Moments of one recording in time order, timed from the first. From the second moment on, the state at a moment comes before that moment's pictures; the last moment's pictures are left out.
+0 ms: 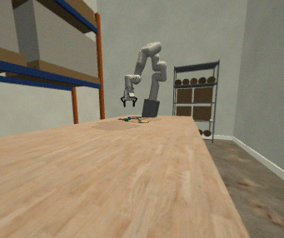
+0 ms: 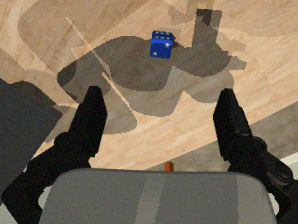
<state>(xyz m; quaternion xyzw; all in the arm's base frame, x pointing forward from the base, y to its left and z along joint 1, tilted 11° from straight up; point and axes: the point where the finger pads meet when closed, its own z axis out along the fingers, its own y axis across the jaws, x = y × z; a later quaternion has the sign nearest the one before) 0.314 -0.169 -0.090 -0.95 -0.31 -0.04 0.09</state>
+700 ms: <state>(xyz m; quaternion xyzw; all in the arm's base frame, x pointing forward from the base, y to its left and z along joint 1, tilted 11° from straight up) 0.310 -0.170 -0.107 -0.76 -0.64 -0.06 0.07</state>
